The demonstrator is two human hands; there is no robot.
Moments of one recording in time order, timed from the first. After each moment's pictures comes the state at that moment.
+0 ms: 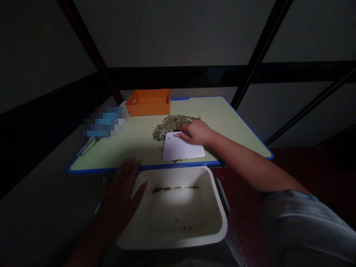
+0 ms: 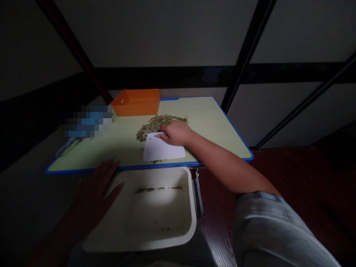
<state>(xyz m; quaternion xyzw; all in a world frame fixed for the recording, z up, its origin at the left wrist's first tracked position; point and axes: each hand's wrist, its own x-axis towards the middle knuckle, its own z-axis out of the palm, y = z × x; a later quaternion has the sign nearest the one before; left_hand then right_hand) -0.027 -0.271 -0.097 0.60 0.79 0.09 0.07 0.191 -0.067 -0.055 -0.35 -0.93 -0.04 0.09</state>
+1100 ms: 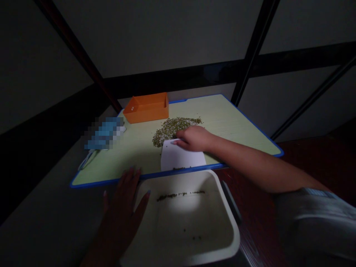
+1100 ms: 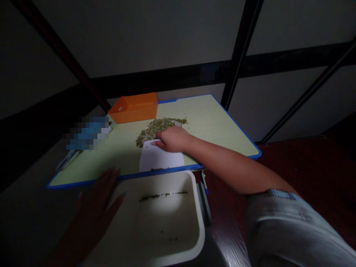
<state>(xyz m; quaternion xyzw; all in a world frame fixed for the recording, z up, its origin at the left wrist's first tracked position) -0.032 -0.274 -0.099 0.60 0.79 0.10 0.07 0.183 -0.078 -0.053 -0.35 -0.93 -0.01 0.07</state>
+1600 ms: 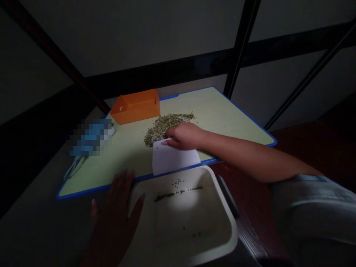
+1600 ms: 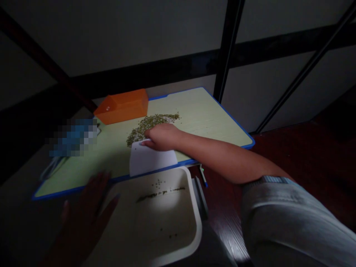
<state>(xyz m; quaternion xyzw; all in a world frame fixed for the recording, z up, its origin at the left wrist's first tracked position) -0.034 -0.274 -0.103 0.62 0.78 0.10 0.02 0.180 -0.080 -0.053 -0.34 -0.94 0.01 0.11</state>
